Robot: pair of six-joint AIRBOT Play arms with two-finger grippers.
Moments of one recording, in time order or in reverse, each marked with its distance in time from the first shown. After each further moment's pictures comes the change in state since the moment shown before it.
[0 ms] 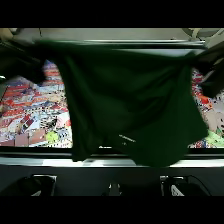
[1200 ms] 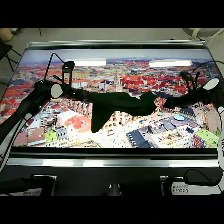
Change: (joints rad) left arm 0.192 -0.491 -0.165 -0.114 0.073 -0.134; right arm -0.279 -0.515 -0.467 0.052 -0.276 0.271
